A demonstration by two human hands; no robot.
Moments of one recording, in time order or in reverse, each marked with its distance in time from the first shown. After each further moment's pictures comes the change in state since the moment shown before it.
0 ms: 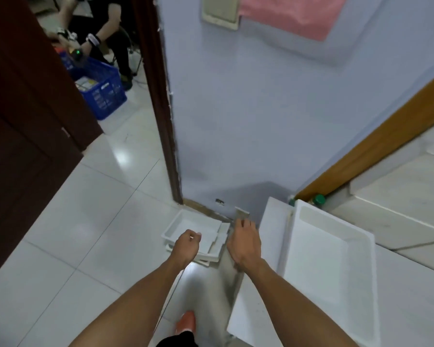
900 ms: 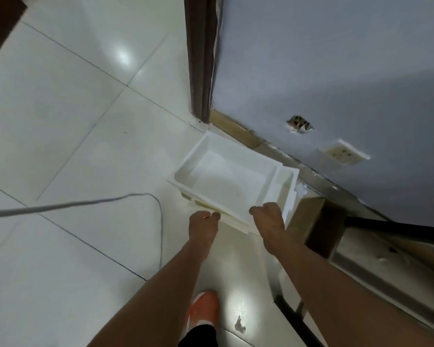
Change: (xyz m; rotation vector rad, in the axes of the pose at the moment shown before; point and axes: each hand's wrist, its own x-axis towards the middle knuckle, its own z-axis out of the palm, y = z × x) left_hand 0.390 -0.302 0.116 -0.498 0.042 -0.466; right_hand 0.257 0.001 0.457 0.799 -0.384 0.711
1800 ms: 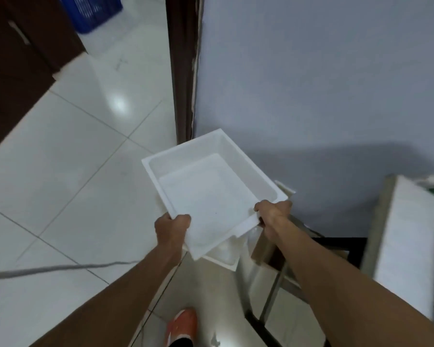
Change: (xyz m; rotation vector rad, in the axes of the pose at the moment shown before) left_hand -0.202 0.100 -0.029 -0.234 0.157 0.251; right_hand -0.141 -0.094 -0.145 0.353 0.186 -0.042
